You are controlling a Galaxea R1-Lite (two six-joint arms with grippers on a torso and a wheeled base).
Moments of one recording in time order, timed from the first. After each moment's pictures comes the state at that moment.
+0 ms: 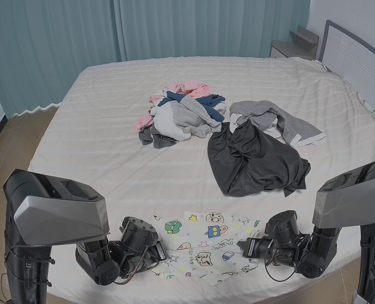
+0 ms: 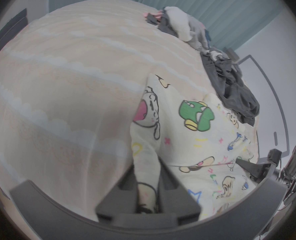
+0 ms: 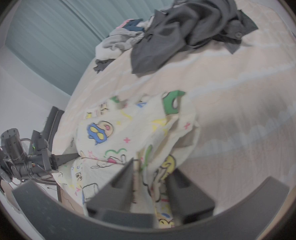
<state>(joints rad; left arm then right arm) -0.61 2.33 -0.54 -0.96 0.13 -0.83 0.58 2.32 -0.41 -1.21 -0.05 0.64</state>
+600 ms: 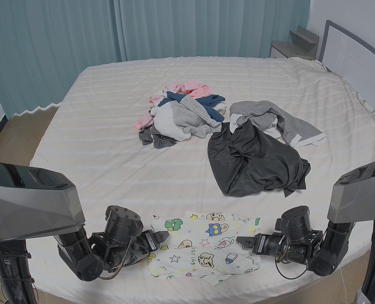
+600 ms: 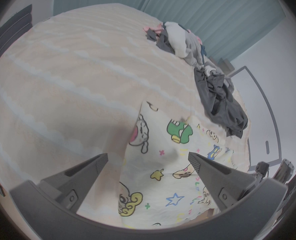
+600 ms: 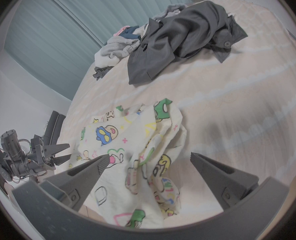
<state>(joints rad) -0.56 2.19 -0.48 -0.97 0.11 -0.84 0.54 2.24 -0.34 -1.22 -0.04 0.64</state>
